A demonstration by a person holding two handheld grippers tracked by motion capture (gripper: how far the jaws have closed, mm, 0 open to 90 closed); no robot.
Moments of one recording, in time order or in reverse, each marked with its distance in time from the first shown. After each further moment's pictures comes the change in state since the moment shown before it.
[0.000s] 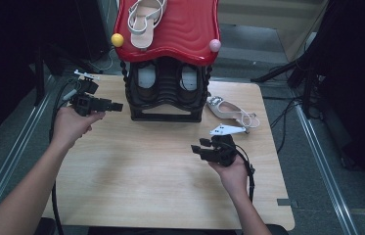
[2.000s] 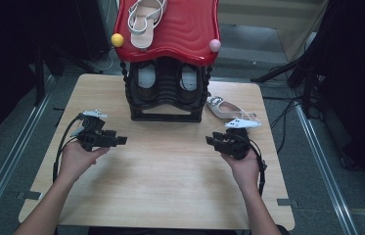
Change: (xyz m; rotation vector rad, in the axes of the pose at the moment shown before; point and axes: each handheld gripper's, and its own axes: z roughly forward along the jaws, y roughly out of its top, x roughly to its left) left arm -0.014 -0.086 0.031 0.033 -0.027 0.031; right arm -0.036 0.005 -0.022 -0.028 -0.092 0.055
